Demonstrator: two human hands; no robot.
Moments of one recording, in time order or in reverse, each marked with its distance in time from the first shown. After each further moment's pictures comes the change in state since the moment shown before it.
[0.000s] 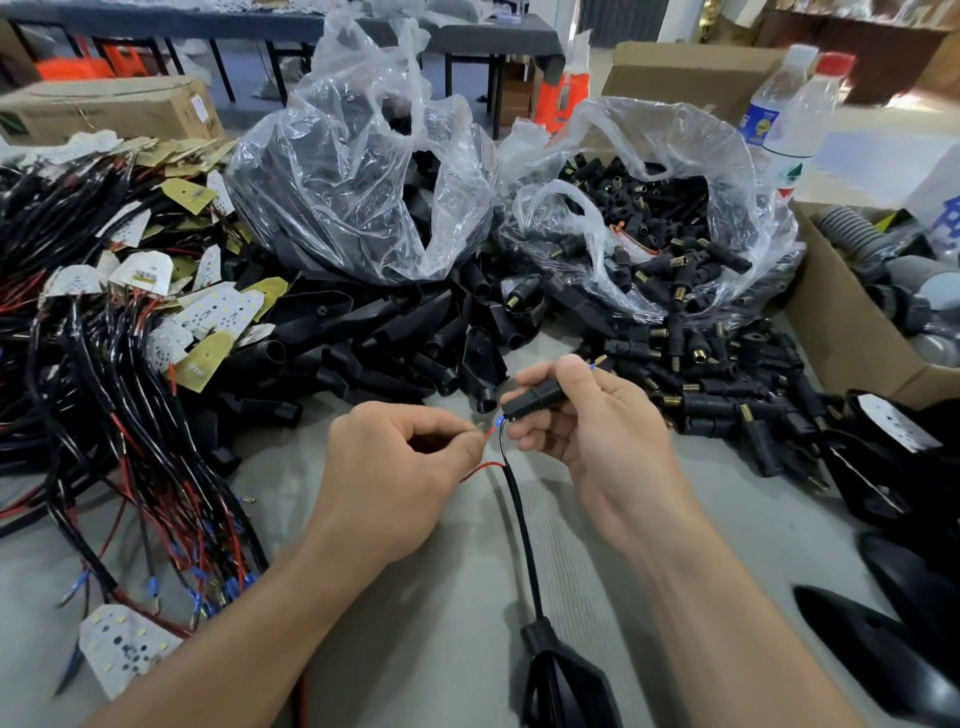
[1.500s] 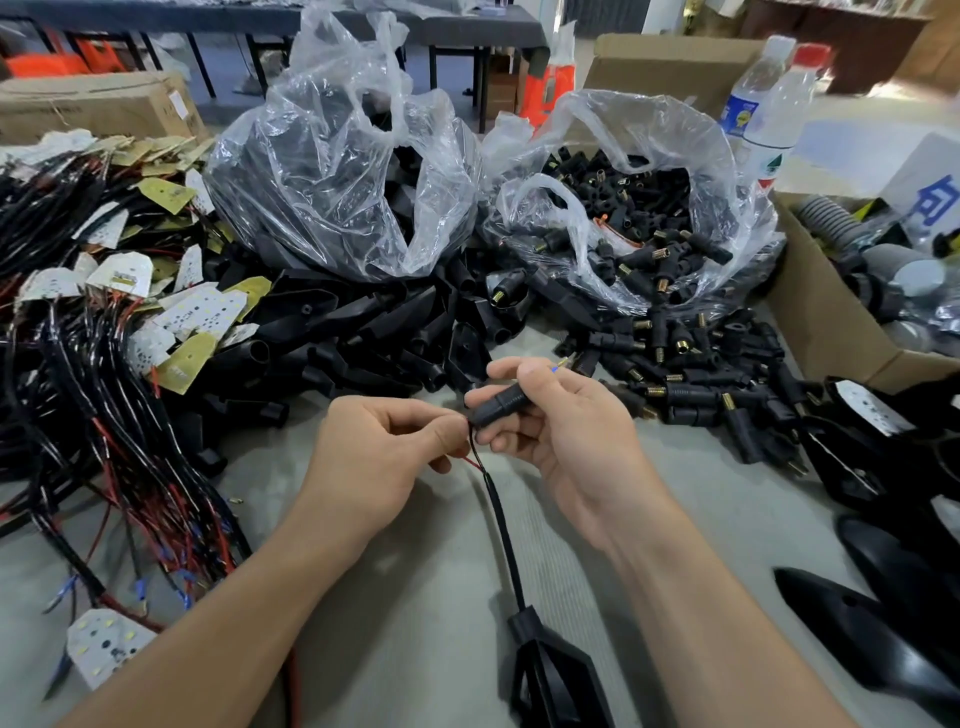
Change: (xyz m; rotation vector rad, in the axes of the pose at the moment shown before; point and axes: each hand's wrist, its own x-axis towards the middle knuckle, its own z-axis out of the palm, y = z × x) left_hand 0.014 -0.017 0.000 -0.316 -0.158 -0.091; right_hand -0.008 -0.004 0.009 0.034 -0.073 0.091
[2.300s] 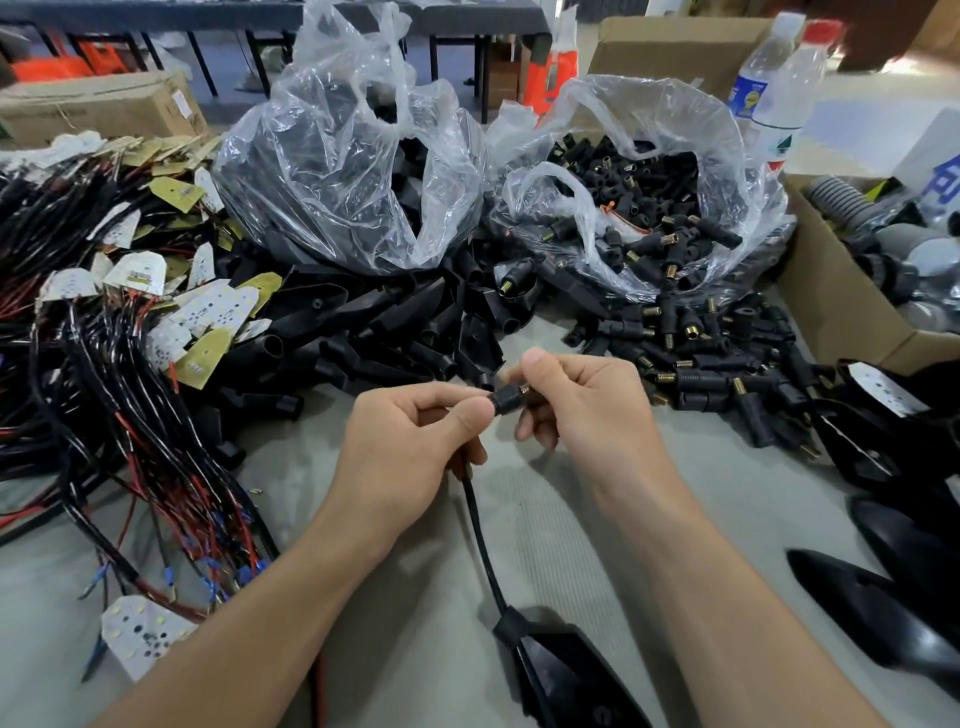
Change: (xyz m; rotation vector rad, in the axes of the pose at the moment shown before) left_hand -0.008 0.008 0.011 -0.104 -0.009 -0.023; right_hand 0.008 0.008 -0.008 -0.376 0.134 -0.173
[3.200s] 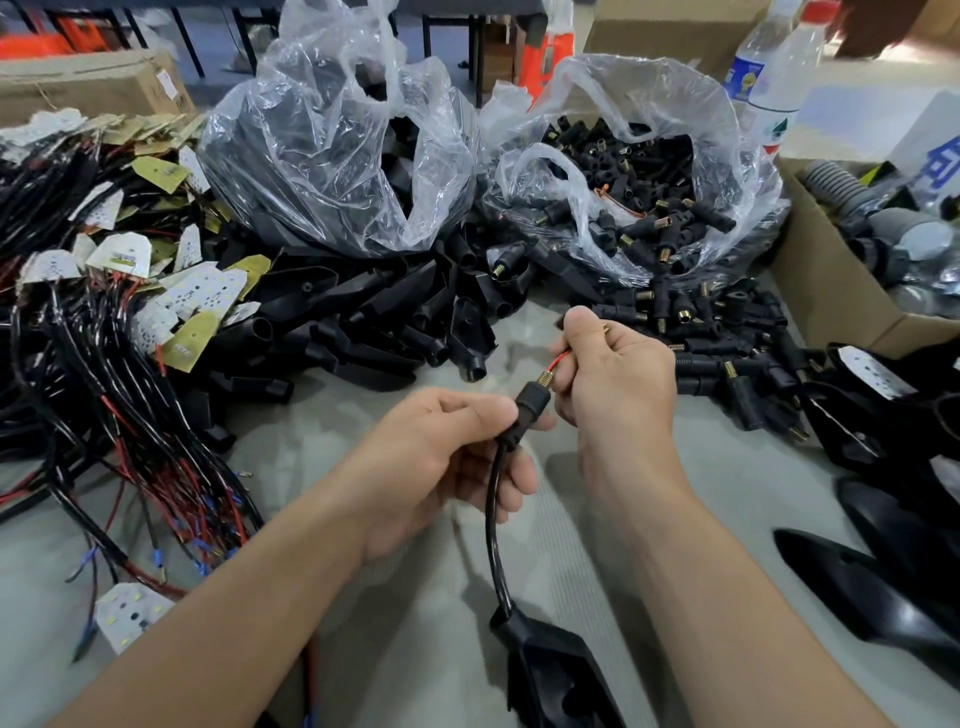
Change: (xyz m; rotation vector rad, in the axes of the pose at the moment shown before) left_hand -0.010 0.020 0.006 -0.323 -0.489 -0.326; right_hand 0.004 -0.006 -0.001 0.121 0.342 -0.005
